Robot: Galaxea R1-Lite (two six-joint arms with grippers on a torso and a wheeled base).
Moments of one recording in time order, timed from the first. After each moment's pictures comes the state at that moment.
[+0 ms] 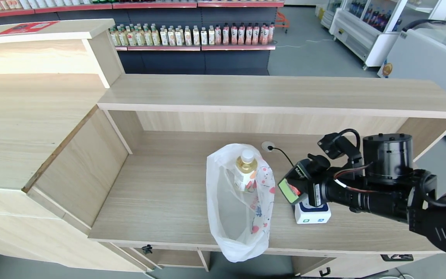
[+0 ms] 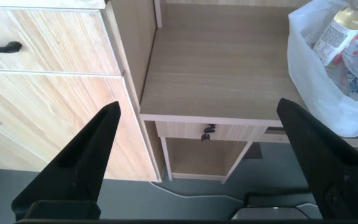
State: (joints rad) left arm 0.00 0.00 0.00 0.00 0.00 0.01; right arm 0.44 1.72 -0.68 -0.66 0.12 0.00
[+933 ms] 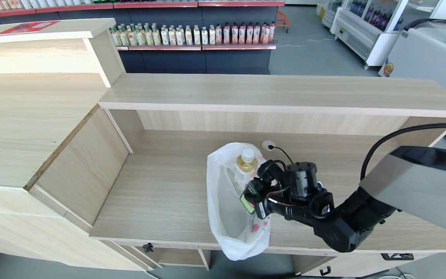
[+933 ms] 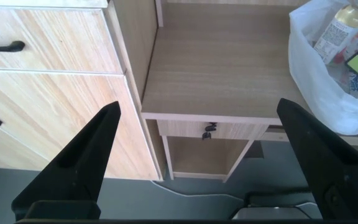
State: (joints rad) left arm 0.00 0.00 0.00 0.00 0.00 0.02; right arm 0.57 2.21 -0.88 -0.94 0.08 -0.10
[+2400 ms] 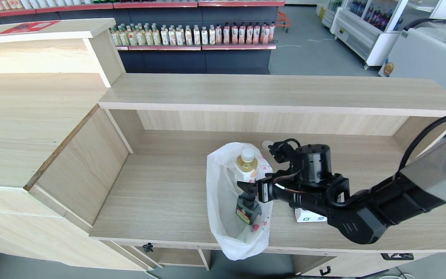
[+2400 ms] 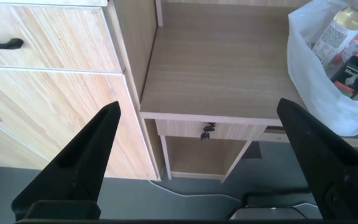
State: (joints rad) left arm 0.00 0.00 0.00 0.00 0.00 0.00; right arm 0.58 2.03 -0.88 -0.82 0.07 0.13
